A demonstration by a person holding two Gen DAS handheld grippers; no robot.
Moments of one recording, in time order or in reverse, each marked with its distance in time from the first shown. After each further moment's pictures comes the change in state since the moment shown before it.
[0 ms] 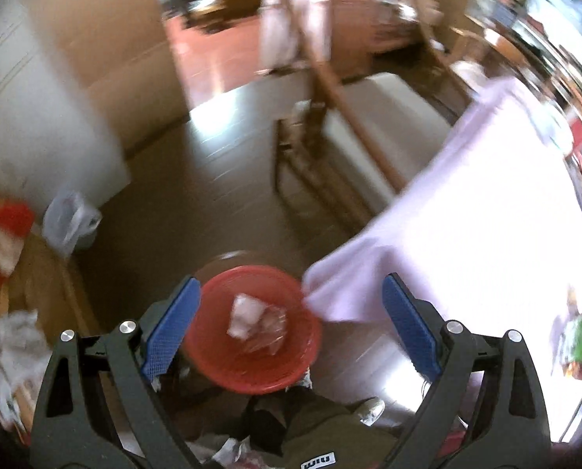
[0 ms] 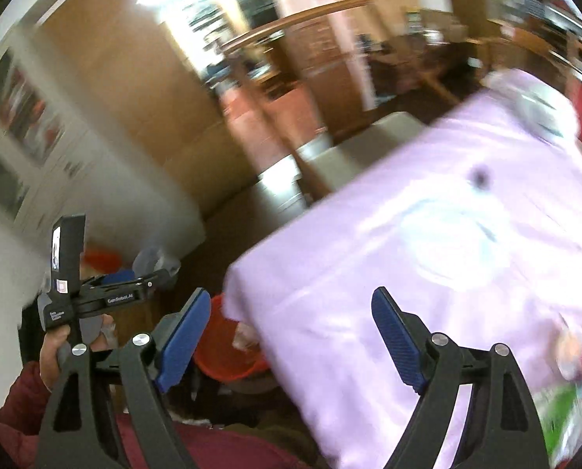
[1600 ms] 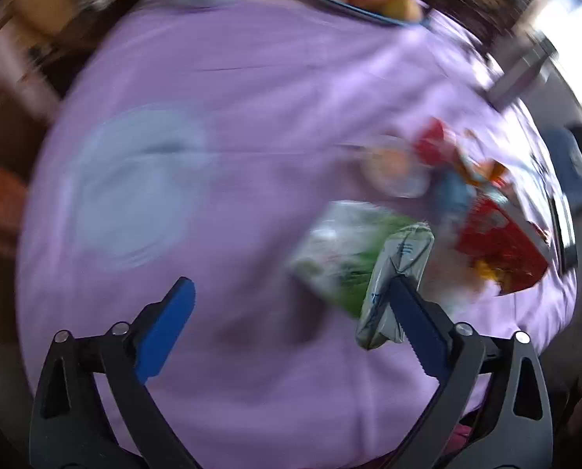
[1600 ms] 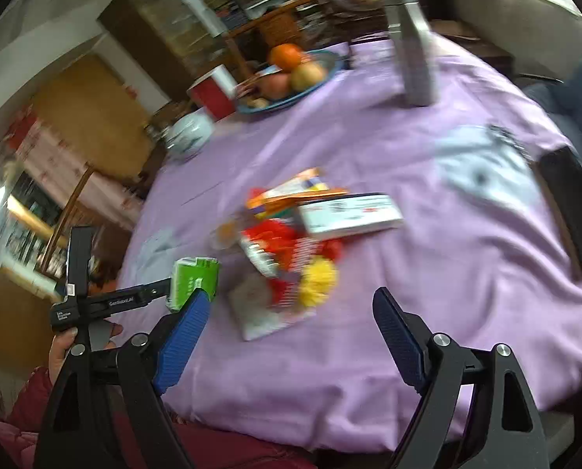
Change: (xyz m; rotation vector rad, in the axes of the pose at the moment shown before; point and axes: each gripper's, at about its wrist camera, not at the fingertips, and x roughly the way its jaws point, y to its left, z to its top) left arm 0.041 -0.350 -0.034 0.762 0.174 -0.378; right arm -0.188 -0.178 -0.228 0.751 -0.355 -0.390
